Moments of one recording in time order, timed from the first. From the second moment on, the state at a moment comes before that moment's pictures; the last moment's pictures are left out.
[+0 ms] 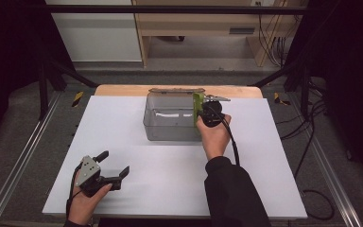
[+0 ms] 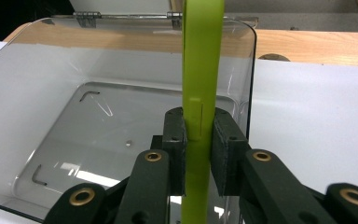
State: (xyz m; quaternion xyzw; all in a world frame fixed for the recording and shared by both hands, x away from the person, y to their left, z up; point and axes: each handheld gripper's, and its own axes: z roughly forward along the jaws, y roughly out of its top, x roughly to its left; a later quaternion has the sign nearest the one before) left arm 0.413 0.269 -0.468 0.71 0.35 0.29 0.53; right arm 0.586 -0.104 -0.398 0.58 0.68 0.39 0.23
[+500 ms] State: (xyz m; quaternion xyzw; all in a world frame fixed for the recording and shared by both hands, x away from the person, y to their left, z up) left arm 0.413 0.269 -0.468 0.71 0.35 0.29 0.53; right arm 0.587 -0.103 -0.400 0.58 0.68 0.39 0.23
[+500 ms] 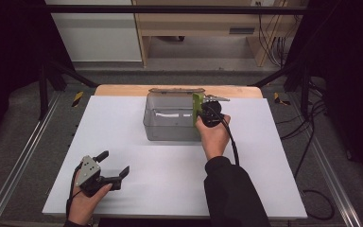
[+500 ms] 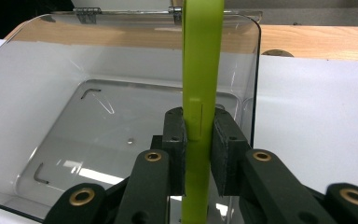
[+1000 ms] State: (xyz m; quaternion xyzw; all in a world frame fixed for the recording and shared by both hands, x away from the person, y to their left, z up) left arm 0.413 0.268 -0.468 0.71 0.35 0.29 0.53; right arm 0.588 -0.102 -0.400 0.58 0.68 0.39 0.22
